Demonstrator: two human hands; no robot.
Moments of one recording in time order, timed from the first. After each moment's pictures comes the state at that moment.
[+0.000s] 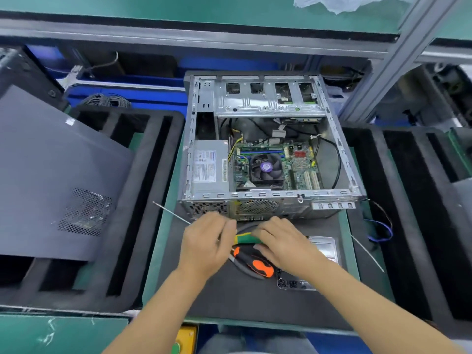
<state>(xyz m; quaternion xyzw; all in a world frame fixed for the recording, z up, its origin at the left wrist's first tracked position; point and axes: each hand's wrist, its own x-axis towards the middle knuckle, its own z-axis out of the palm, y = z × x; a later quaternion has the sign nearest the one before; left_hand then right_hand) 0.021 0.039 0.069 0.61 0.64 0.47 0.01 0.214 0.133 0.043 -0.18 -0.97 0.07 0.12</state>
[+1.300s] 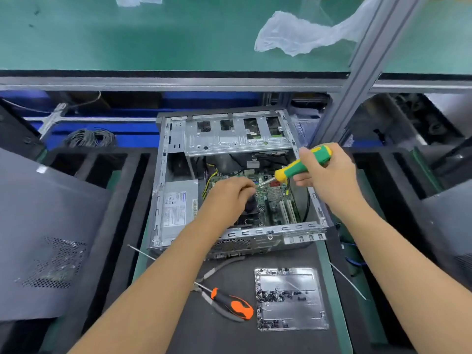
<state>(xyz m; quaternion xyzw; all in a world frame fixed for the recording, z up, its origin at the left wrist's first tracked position) 0.042 0.204 0.136 0.65 0.68 0.28 0.22 0.245 0.278 0.181 -0.52 -0.58 0.45 0.44</state>
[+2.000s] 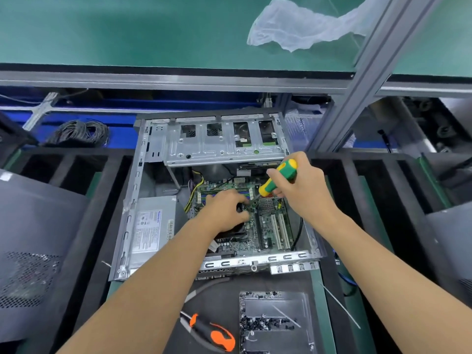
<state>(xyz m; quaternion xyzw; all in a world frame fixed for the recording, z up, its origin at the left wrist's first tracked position) 0.047 0.278 0.078 0.66 0.70 0.03 0.29 0.230 0.328 0.146 -0.52 -0.71 0.36 0.29</state>
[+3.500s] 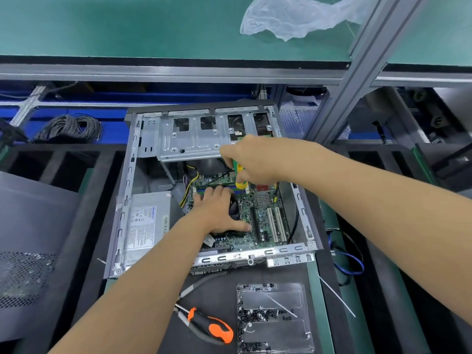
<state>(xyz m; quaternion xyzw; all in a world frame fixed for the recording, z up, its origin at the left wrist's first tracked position) 0.040 0.268 0.065 0.65 0.71 -0.08 0.26 0.159 0.353 0.219 -0.29 -0.94 0.12 -0.16</state>
